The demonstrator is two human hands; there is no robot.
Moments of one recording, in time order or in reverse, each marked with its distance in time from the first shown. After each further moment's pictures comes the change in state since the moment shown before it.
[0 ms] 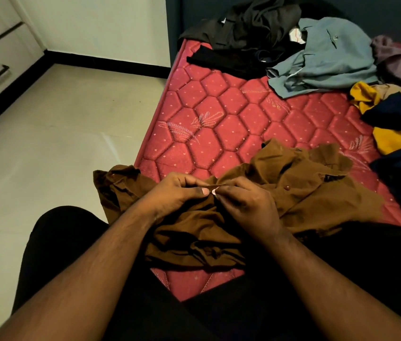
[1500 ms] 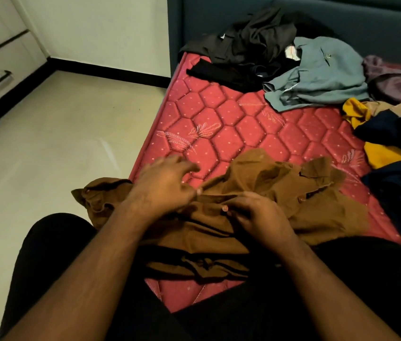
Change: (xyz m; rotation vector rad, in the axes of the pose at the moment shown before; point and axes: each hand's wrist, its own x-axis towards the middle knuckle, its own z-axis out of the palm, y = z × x) left_hand -0.006 0.049 -0.002 1.268 0.236 0.234; right_hand 0.002 0.014 -0.034 -0.111 -0.376 0.185
